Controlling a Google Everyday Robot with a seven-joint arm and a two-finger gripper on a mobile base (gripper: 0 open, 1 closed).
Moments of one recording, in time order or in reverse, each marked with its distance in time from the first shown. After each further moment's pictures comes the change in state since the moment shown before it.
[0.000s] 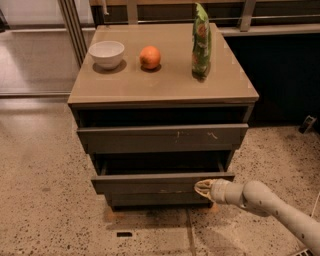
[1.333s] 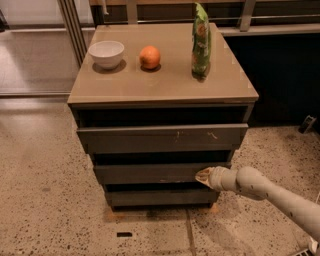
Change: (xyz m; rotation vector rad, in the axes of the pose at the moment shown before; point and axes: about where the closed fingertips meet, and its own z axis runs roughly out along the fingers) arm 0.010 -0.054 0.023 0.036 0.107 0.050
